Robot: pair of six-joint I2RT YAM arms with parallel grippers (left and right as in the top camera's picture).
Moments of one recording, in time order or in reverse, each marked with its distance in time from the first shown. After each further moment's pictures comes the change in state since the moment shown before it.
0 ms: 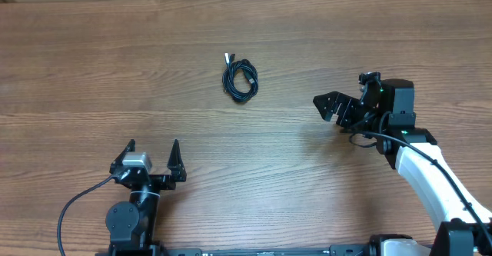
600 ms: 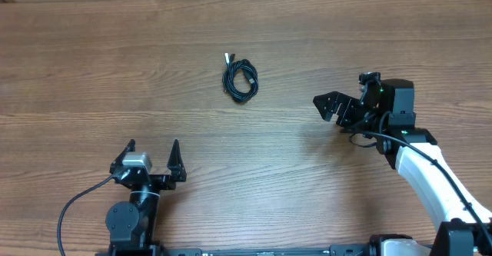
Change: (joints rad) left arm 0.000 0.000 0.000 0.000 0.000 0.000; right arm 0.000 0.000 0.000 0.000 0.000 0.000
